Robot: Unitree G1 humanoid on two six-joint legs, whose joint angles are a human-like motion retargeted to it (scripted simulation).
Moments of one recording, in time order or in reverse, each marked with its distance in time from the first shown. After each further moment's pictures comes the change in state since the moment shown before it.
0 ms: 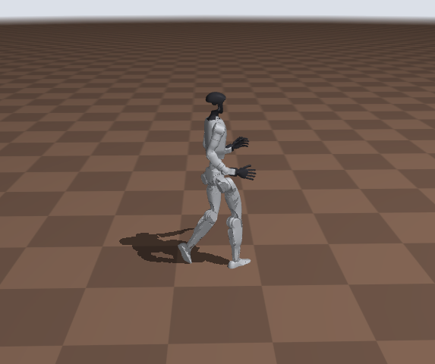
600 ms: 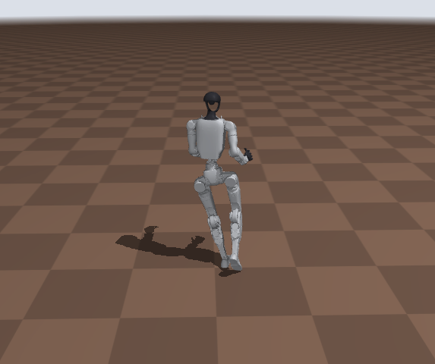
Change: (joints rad) left arm -0.129 -0.165 -0.254 -0.043 -0.407 0.064 -0.176; right arm -0.052 -0.119 -0.026 -0.163 0.003 -0.002 0.001; waist 0.221 0.207 0.027; left_leg -0.079 -0.055 -0.049 -0.678 -0.457 0.471; right_leg 0.081 0.064 -0.288 0.475 0.306 0.006
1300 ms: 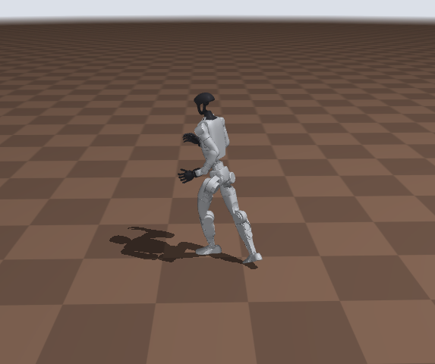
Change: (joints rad) left arm 0.409 0.010 0.128 0.167 0.195 0.010 -0.062; right arm -0.321 -0.051 0.085 -0.201 0.082 0.055 0.030; waist 0.060 -0.266 -0.089; left_leg -0.365 -0.036 0.586 0.121 -0.074 -0.083; right_leg 0.351 -0.022 -0.239 -0.703 -0.195 0.246
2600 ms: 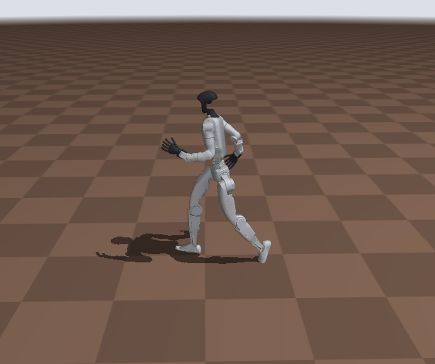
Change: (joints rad) left arm -0.477 0.237 -0.021 -0.408 -0.012 0.016 0.046; right arm 0.768 0.140 -0.411 0.612 0.529 0.024 0.524; waist -0.497 0.258 0.091; left_leg 0.565 0.256 -0.606 0.096 0.663 -0.360; right_leg -0.837 -0.089 0.135 0.375 -0.239 -0.203
